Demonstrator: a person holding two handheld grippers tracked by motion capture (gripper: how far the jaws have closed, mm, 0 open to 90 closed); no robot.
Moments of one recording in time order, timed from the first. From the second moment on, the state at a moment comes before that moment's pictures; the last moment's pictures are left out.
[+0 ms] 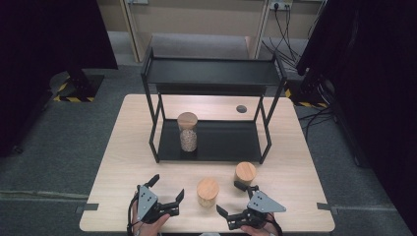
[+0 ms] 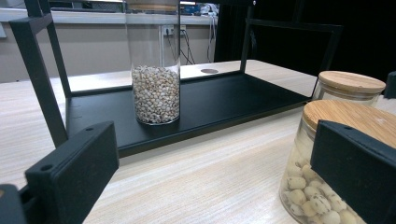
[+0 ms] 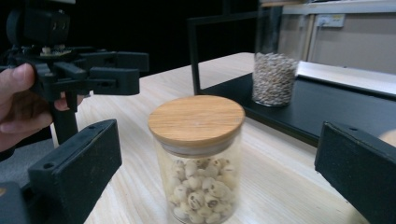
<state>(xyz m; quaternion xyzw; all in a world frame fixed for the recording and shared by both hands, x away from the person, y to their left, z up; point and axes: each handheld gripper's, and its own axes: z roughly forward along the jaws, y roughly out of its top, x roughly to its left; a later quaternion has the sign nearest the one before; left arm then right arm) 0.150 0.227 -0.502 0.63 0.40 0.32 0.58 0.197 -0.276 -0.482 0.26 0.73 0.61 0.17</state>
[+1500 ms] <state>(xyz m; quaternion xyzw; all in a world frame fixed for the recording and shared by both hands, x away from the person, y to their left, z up) 0.149 0.229 -0.502 0.63 0.41 0.32 0.58 0.229 -0.205 -0.464 0.27 0.76 0.56 0.19</state>
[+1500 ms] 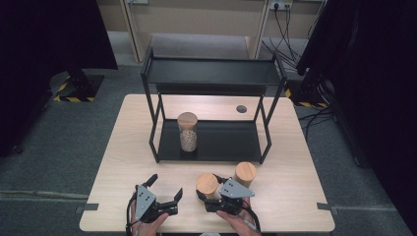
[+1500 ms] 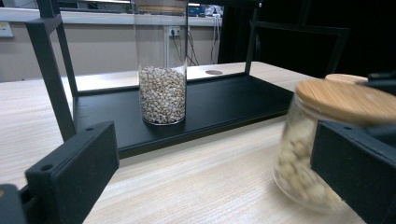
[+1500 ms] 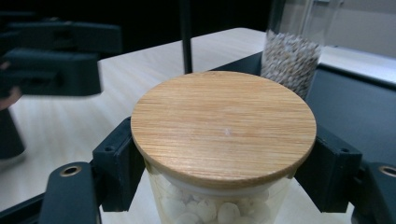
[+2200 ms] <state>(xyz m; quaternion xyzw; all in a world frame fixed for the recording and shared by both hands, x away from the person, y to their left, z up) 0.149 0.230 -0.502 0.63 0.41 0.32 0.58 0.268 -0.150 -0.444 0.37 0.73 0.52 0.24</state>
